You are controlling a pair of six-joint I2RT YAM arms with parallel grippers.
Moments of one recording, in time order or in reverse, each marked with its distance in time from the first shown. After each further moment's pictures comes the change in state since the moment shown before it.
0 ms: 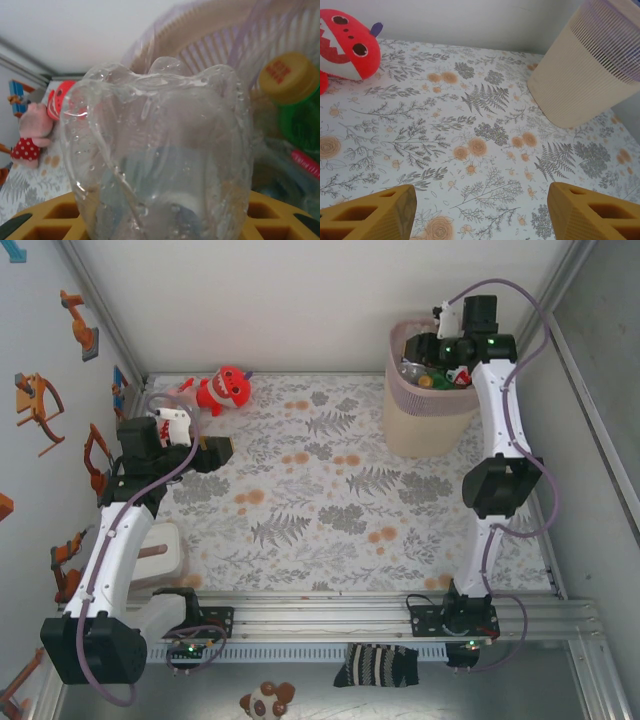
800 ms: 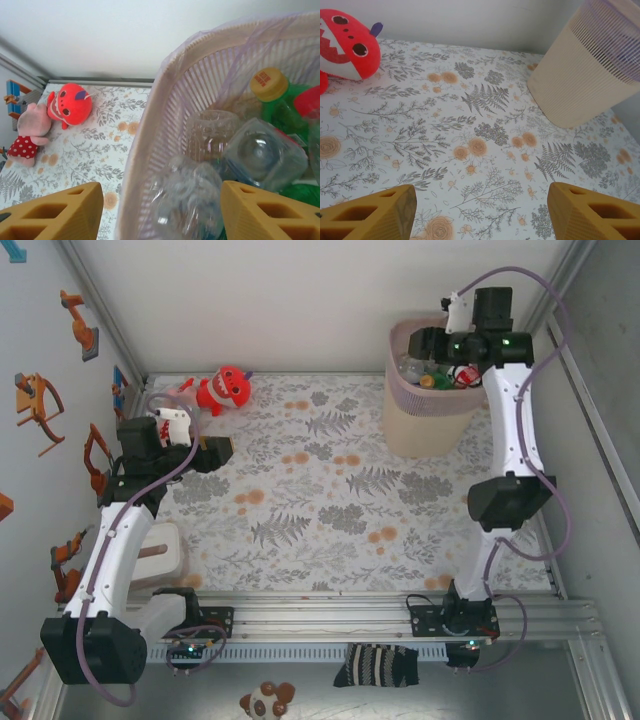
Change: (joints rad) left arm 0.000 0.000 0.000 0.000 0.000 0.000; right arm 0.016 -0.172 -0.042 -0.047 0.089 -0.020
